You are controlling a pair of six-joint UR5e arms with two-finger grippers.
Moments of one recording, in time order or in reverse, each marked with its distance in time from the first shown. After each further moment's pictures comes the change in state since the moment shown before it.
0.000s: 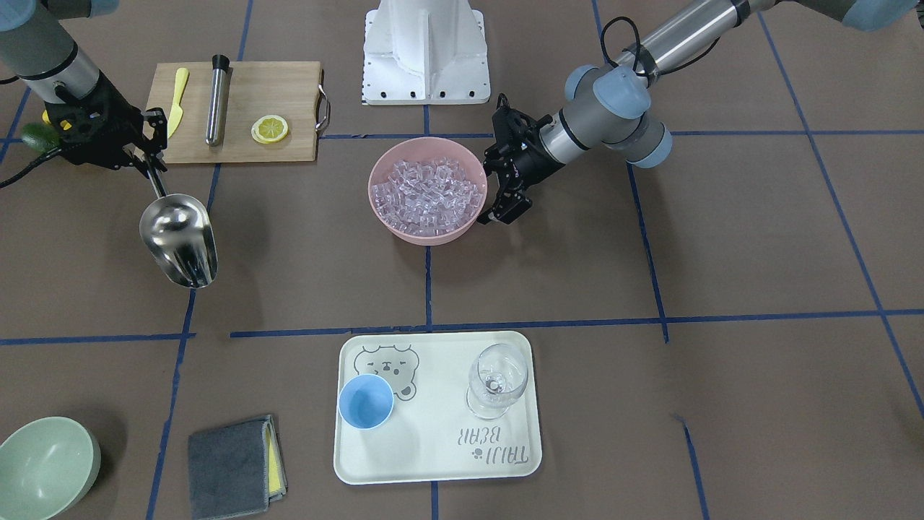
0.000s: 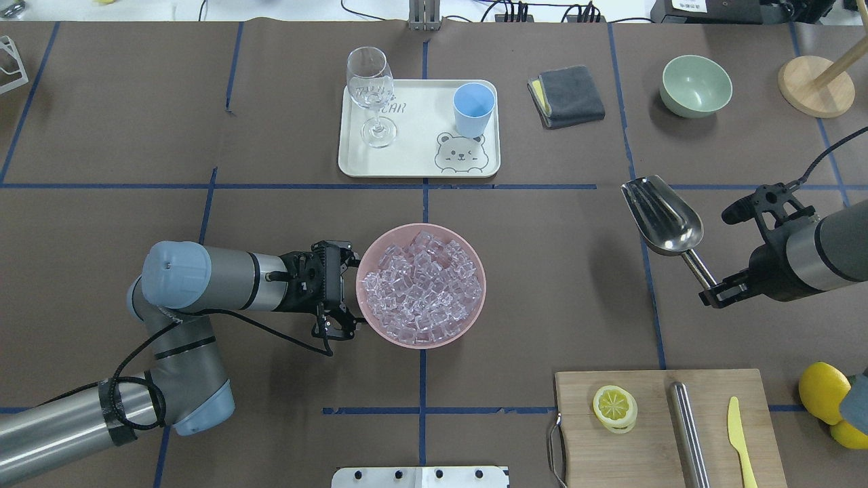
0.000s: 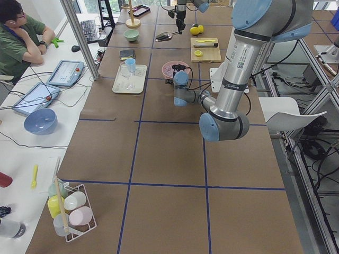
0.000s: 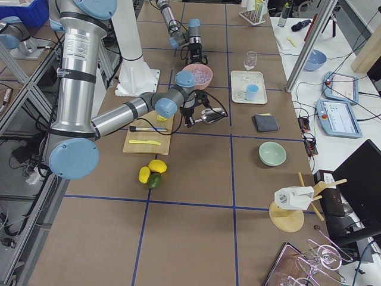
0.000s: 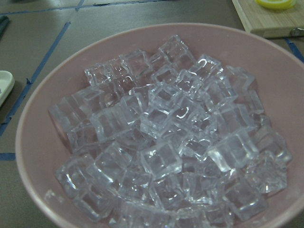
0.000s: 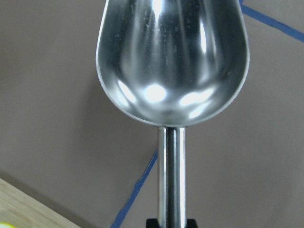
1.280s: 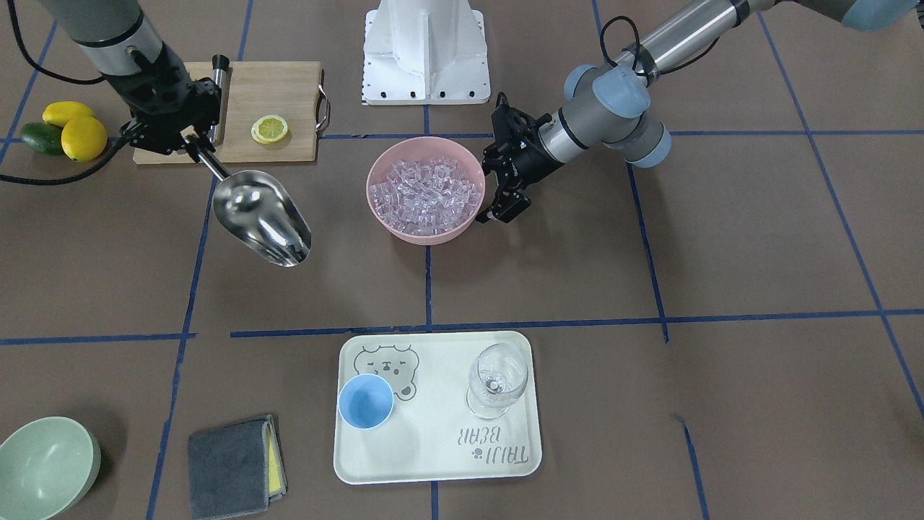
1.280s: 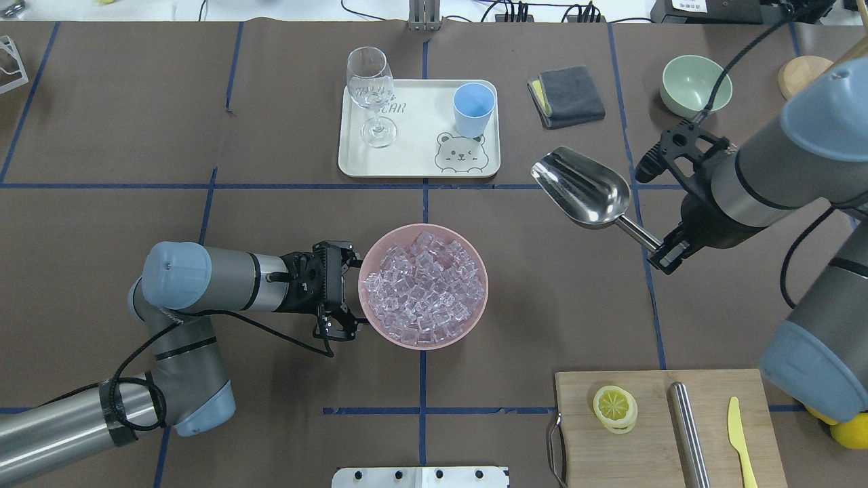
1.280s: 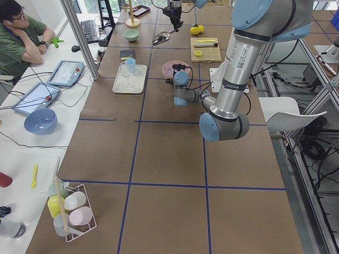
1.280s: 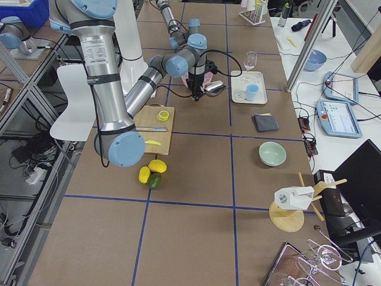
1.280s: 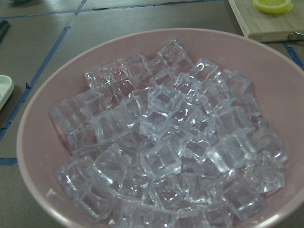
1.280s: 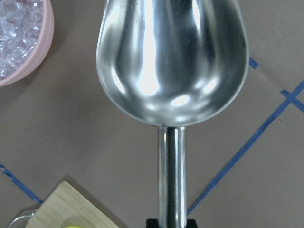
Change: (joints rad) left arm 0.001 -0.001 -0.003 -0.002 0.000 0.001; right arm -0.020 0.467 0.099 -0.699 -0.007 -0.247
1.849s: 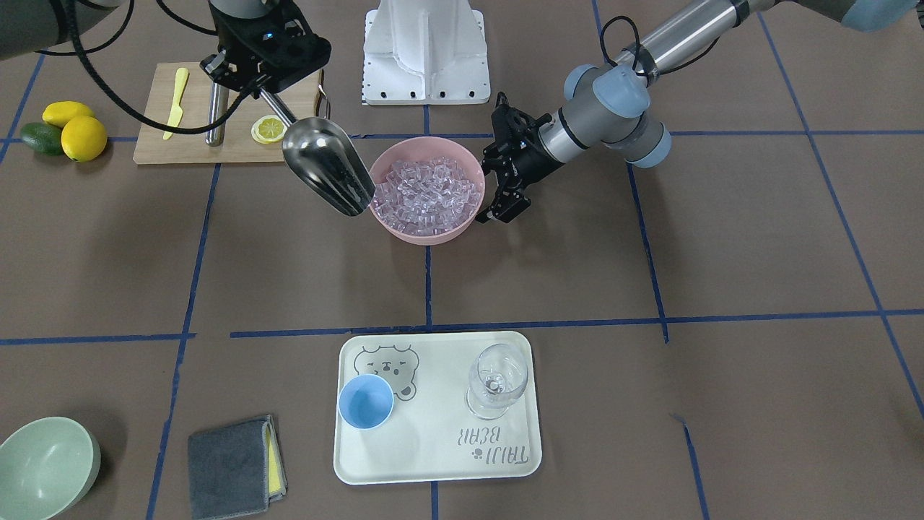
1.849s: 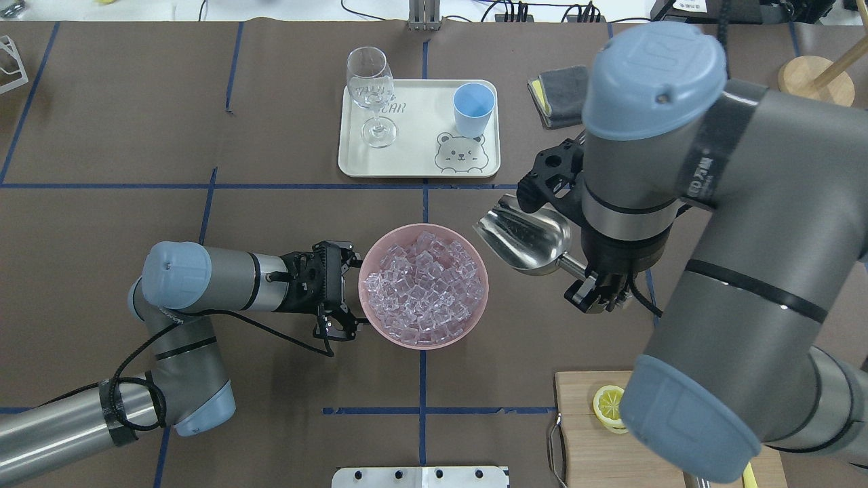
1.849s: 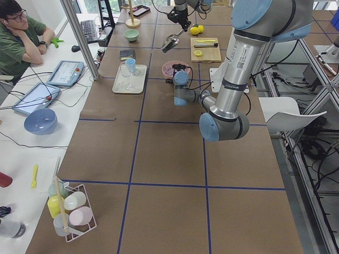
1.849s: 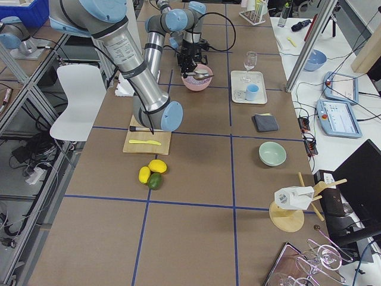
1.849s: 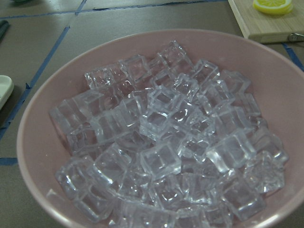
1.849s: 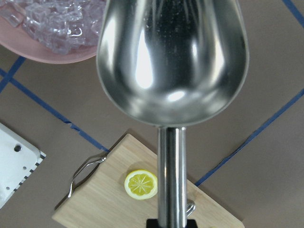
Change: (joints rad) left arm 0.000 0.000 0.000 0.000 -0.001 -0.004; right arm -0.147 0.428 -0.052 -0.650 -0.060 -0.015
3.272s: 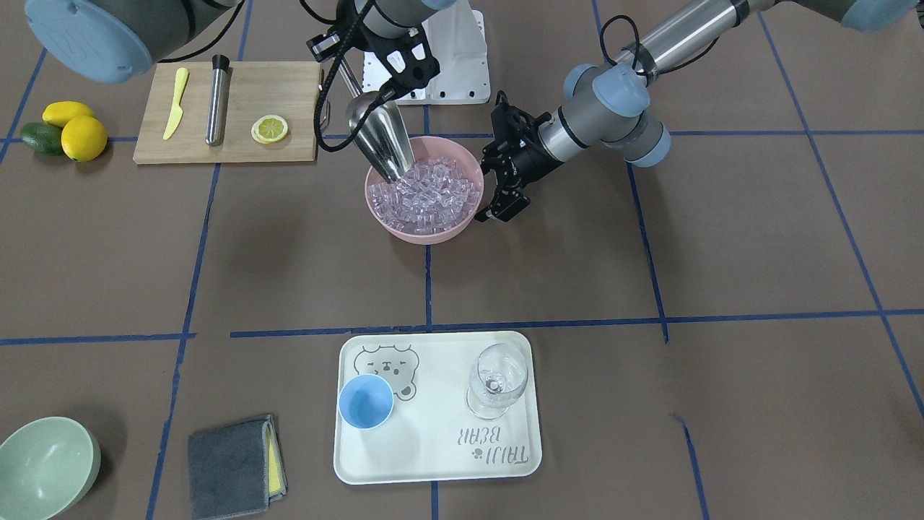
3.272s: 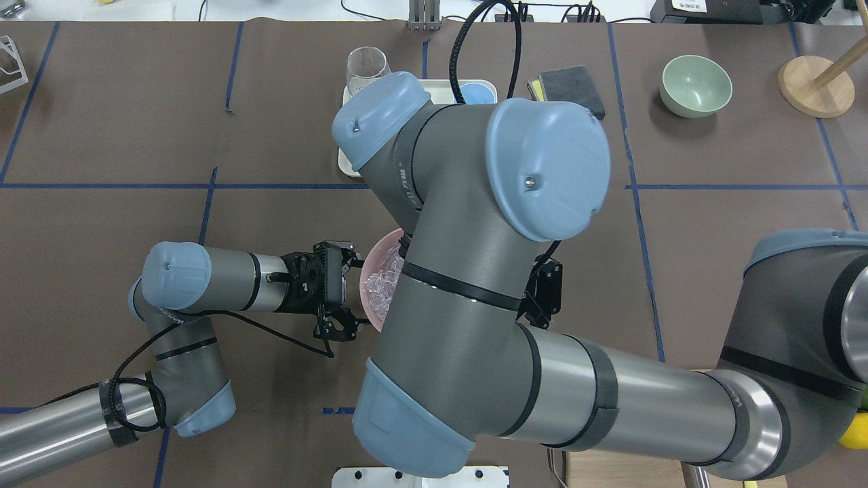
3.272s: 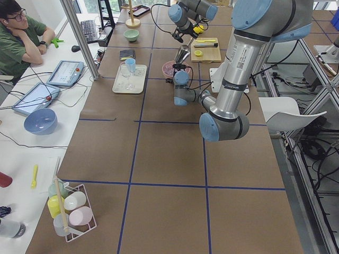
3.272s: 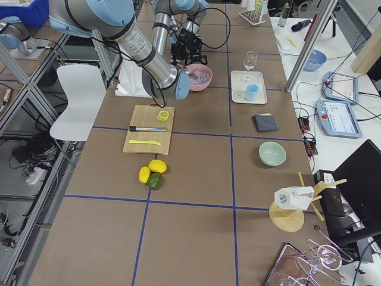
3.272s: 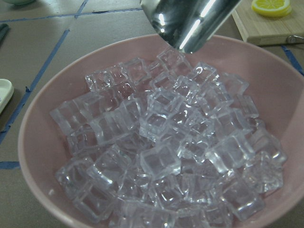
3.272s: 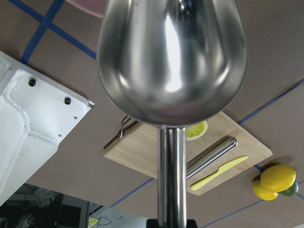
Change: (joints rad) left arm 0.003 0.000 -0.002 0.000 0.000 0.007; right arm -0.133 0.331 -0.421 -0.302 0.030 -0.037
